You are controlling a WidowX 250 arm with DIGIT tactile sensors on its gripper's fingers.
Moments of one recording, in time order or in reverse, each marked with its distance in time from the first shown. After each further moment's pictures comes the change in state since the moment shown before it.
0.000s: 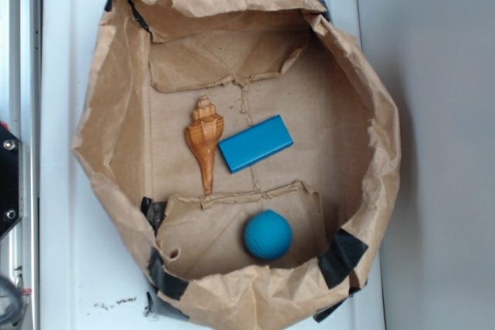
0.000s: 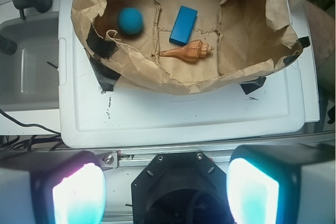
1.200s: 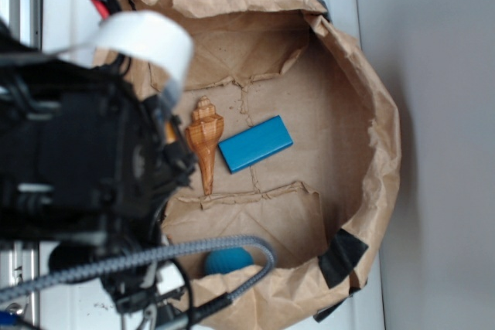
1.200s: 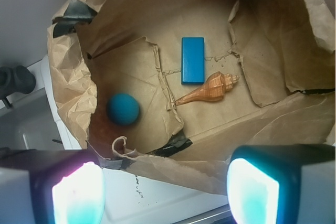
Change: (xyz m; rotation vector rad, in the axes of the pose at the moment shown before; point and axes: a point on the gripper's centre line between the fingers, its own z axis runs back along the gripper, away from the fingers) arm 0.079 -0.015 -0.053 -0.064 -0.038 0.329
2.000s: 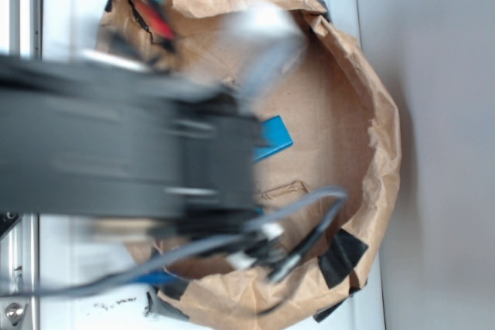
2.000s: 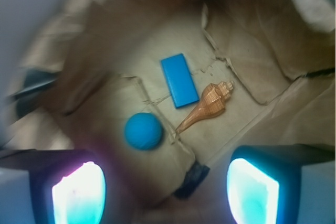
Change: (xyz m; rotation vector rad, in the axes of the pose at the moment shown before) arm 0.041 -0.002 -0.053 0.090 -0.015 0.397
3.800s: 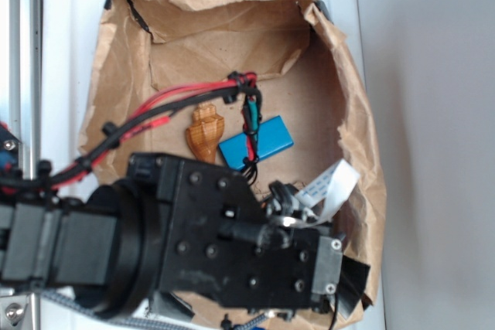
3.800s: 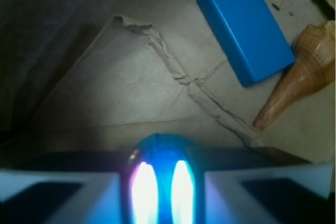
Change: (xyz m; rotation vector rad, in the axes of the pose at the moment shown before) arm -0.016 -0.045 -0.085 0.028 0.053 0.100
